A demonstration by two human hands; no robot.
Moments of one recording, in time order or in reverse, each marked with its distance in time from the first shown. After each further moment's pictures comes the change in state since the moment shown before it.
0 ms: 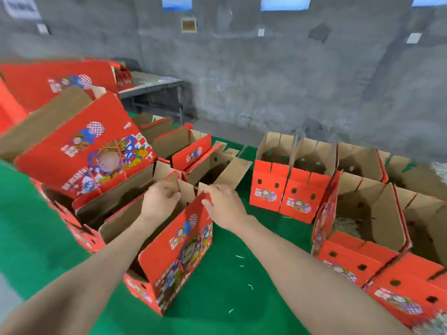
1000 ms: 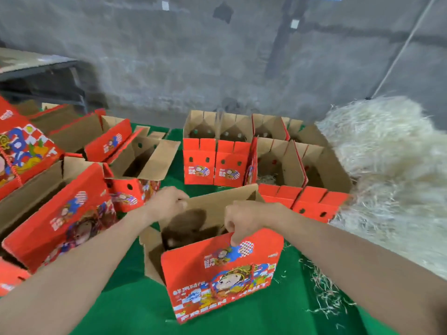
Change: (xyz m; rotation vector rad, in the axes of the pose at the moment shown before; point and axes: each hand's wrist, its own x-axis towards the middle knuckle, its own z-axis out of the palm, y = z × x) left_hand -0.031 0.053 0.091 0.259 -0.750 0.636; right_hand -0.142 0.041 -0.098 -0.182 -0.805 0.114
